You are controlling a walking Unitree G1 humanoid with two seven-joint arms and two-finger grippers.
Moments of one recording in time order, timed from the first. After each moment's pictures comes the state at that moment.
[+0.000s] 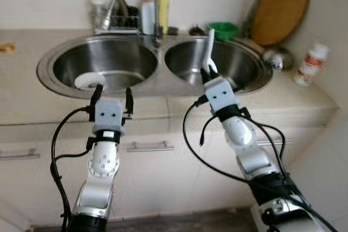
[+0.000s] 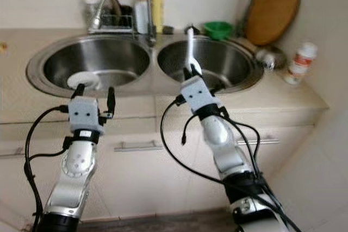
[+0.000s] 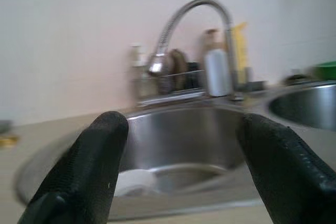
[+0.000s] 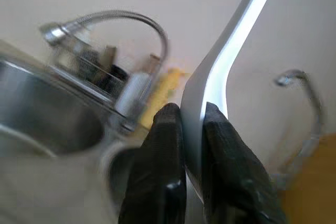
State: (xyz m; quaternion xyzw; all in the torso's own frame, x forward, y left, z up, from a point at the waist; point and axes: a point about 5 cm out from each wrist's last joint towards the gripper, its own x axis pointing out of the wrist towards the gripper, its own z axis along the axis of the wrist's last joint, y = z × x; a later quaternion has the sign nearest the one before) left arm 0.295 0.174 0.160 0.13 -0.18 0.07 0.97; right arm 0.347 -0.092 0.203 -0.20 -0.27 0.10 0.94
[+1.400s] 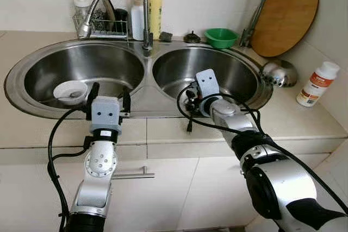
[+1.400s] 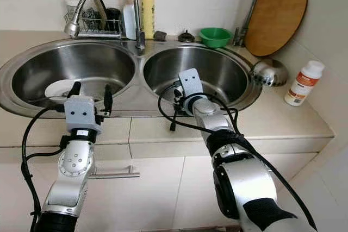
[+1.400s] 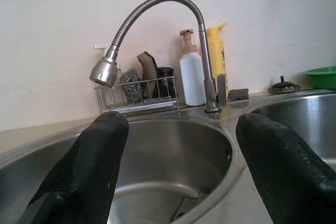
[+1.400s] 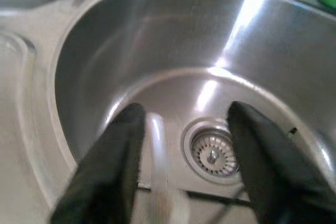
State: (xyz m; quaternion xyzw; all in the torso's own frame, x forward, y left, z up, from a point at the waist) left arm 0.295 0.165 0.161 0.11 -0.19 0.05 0.97; right arm 0.404 -0.088 0.170 -0.08 0.09 0.17 0.98
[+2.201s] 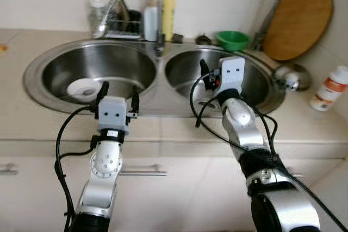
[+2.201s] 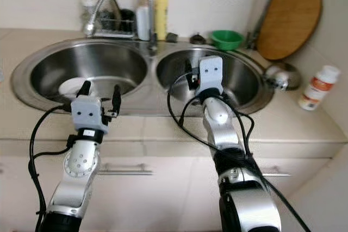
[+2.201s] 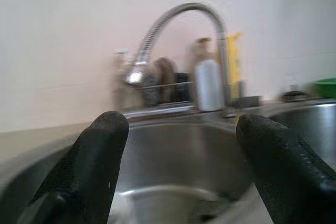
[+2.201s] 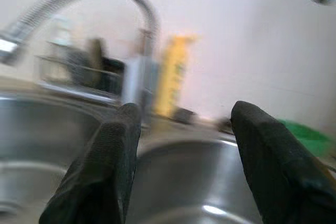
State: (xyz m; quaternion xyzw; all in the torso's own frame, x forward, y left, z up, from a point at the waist) left arm 0.294 0.156 0.163 0.10 -0.20 0.03 0.97; right arm 0.374 -0.091 0.209 -0.04 -0.20 0.11 0.97
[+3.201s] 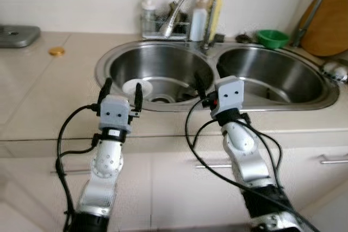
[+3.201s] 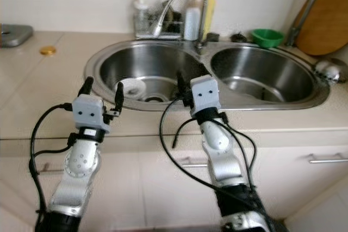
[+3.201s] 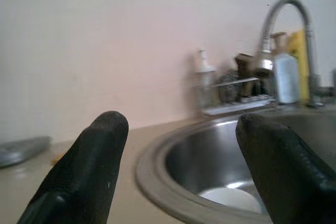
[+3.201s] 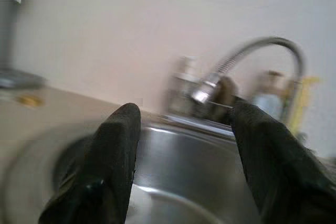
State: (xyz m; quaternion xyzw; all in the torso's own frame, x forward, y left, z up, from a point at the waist) left arm 0.290 0.166 0.166 0.13 -0.22 0.03 0.97; right arm 0.317 -0.063 0.199 -0.03 -0.24 0.18 0.96
